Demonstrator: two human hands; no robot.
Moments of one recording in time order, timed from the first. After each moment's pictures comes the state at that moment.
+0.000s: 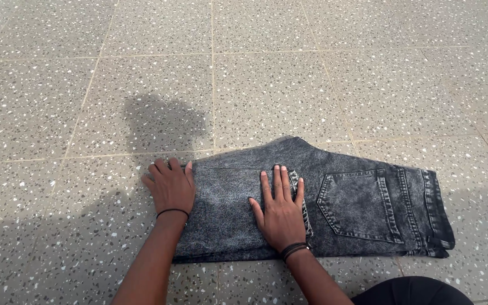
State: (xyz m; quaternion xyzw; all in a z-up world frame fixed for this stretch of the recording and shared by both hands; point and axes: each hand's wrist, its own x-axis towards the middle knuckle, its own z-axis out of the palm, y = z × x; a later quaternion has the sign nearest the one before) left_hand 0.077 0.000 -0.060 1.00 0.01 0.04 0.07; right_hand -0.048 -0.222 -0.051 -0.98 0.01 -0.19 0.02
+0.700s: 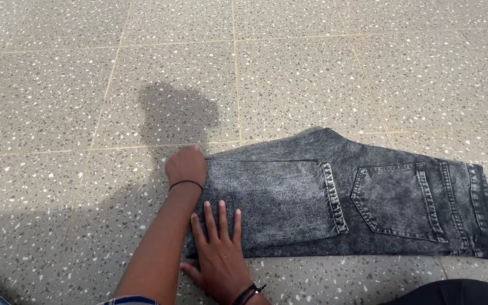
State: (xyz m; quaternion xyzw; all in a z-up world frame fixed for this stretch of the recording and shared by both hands) left_hand 0.139 0.028 -0.084 0.99 0.03 0.02 0.10; right_hand -0.081 -0.042 -0.041 -0.95 -0.15 -0.11 0.26
